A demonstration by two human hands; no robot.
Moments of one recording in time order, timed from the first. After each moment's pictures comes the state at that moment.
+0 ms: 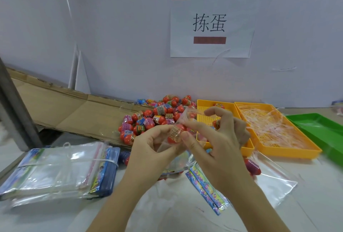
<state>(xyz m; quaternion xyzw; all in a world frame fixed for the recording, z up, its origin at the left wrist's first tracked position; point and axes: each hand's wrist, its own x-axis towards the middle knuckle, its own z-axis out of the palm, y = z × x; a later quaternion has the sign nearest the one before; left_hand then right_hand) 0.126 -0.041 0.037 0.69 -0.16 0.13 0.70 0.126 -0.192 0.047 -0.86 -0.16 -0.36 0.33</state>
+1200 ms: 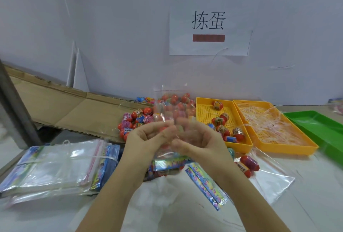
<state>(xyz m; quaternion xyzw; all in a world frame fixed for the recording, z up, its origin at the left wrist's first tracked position) 0.142 -0.027 0.033 0.61 -0.07 0.04 0.79 0.134 -0.187 0.041 -0.68 -0.22 -0.02 0.70</state>
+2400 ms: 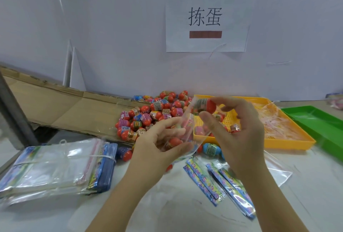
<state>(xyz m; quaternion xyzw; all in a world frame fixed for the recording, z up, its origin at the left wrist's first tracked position) 0.131 -0.044 0.022 0.73 -0.16 0.11 0.66 0.127 -0.213 0.063 -0.75 -0.18 -0.45 0.45</state>
